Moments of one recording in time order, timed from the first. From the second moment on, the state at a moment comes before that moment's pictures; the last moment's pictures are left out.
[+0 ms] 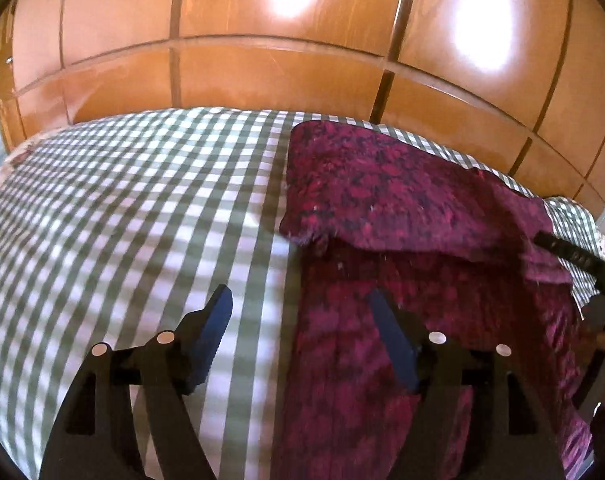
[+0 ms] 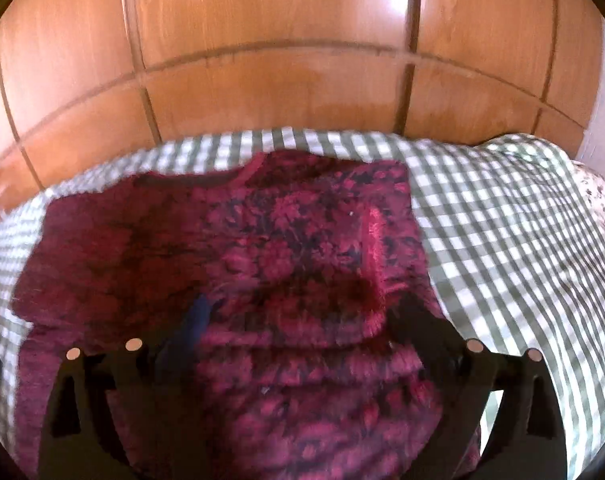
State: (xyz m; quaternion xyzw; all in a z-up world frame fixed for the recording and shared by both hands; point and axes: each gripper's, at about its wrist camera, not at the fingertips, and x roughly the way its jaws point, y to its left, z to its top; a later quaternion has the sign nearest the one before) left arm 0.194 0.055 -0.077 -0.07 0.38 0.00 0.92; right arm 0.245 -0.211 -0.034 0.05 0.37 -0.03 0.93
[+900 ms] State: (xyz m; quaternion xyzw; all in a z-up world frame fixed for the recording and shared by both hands) left arm 0.090 0.047 -0.098 -0.02 0.41 -0.03 0.91; right arm 0.093 -0.209 -0.094 0.03 0.44 -0.01 0.90
